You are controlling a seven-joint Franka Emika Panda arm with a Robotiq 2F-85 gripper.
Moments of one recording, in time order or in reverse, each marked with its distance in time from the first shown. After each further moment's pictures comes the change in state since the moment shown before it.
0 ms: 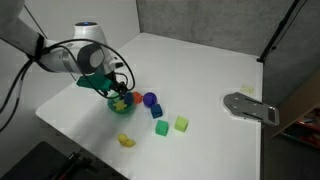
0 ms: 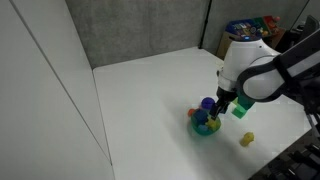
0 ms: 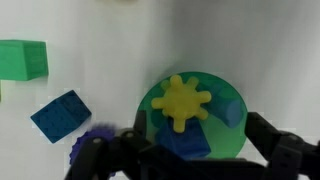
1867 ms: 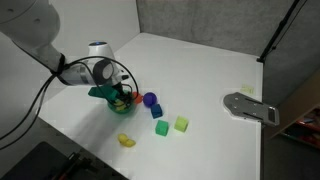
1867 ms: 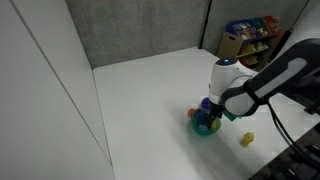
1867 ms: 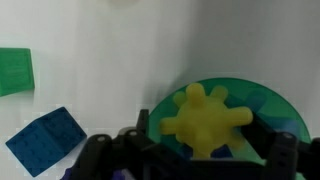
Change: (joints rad) arm 0.122 0.234 -0.118 0.140 -0.030 0.026 0.090
